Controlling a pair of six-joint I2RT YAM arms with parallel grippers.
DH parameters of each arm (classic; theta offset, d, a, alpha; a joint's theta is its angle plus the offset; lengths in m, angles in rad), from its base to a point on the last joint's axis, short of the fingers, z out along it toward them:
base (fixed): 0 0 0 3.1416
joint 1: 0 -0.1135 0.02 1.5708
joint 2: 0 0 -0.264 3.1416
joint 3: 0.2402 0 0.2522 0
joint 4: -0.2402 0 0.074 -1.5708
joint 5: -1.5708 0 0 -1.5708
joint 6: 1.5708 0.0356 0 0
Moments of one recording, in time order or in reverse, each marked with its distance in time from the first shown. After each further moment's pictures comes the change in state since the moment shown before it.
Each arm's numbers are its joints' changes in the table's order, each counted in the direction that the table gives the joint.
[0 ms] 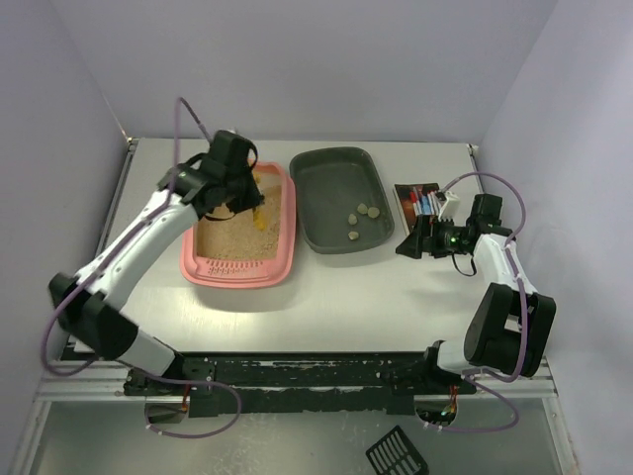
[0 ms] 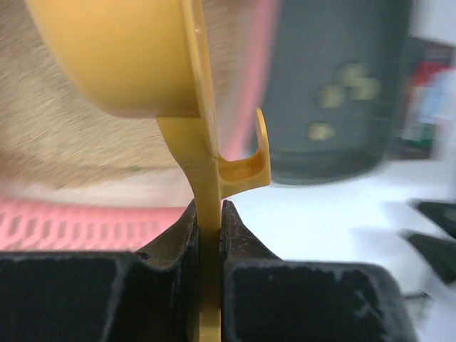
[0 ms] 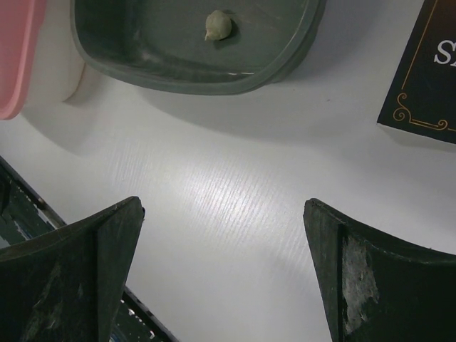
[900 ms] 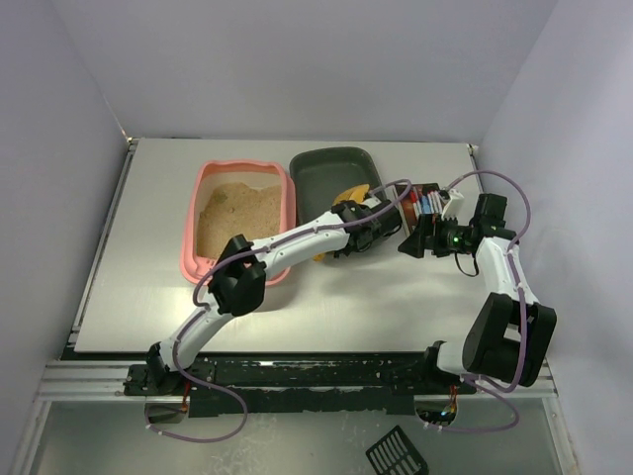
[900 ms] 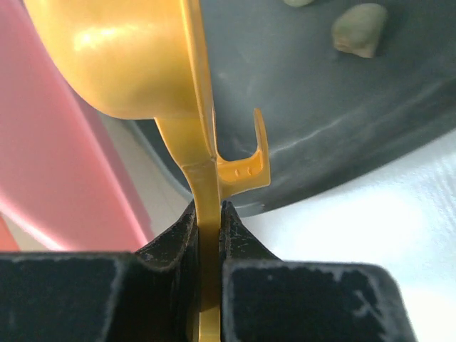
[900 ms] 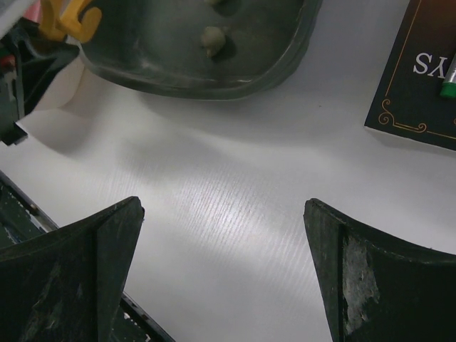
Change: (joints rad) left arm 0.510 0.920 0.692 -0.332 0.571 0.479; right arm 0.013 -0.051 0.000 0.000 -0.008 -0.001
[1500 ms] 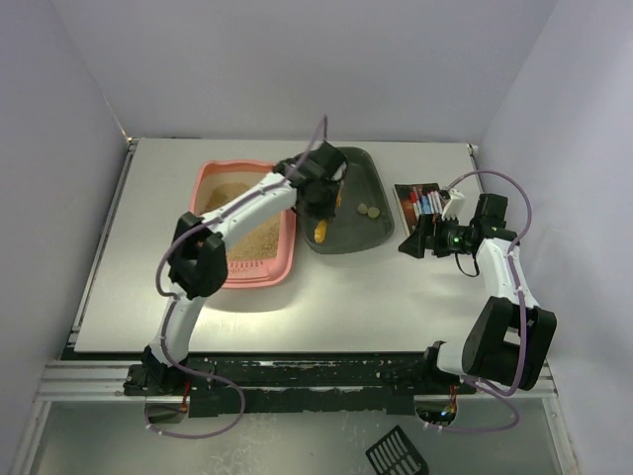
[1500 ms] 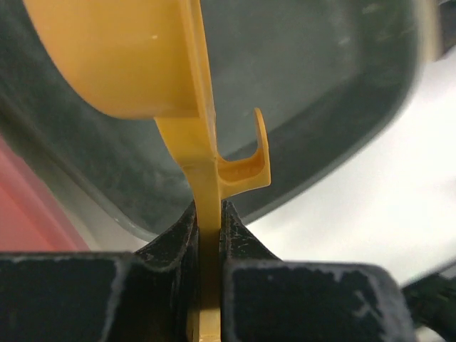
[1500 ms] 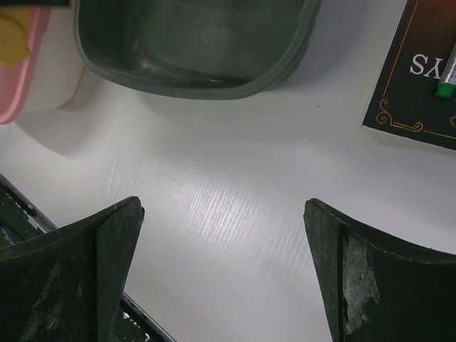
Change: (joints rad) left arm -0.327 -0.231 -0.216 0.324 -0.743 -0.159; right arm -0.002 -0.016 0.000 -0.007 -0.012 0.000
